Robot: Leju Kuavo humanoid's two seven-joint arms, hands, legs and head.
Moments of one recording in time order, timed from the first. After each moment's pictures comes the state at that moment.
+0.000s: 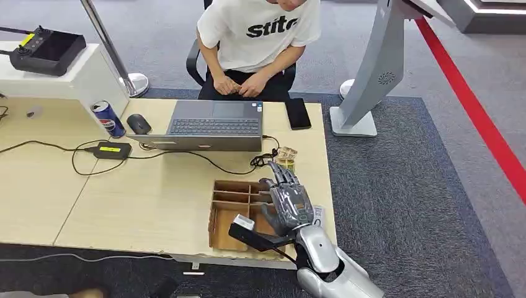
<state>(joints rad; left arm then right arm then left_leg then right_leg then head) -0.26 0.08 -0.93 -0.22 0.36 0.34 0.16 -0.42 -0.08 0.90 -1.08 0.97 -0.27 0.23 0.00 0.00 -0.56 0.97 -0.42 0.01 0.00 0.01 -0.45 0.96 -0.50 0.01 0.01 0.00</state>
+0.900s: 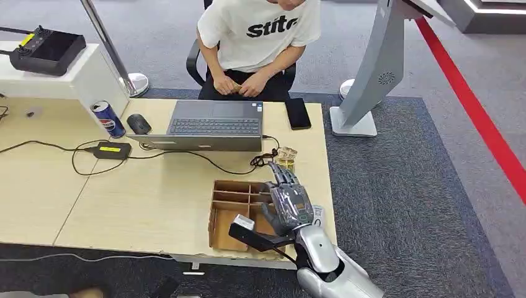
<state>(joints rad) -0.26 0.08 -0.93 -0.22 0.35 0.34 0.16 -0.42 -0.08 0.90 -1.08 0.97 -0.27 0.23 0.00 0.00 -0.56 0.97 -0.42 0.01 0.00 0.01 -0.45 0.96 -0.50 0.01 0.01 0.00</state>
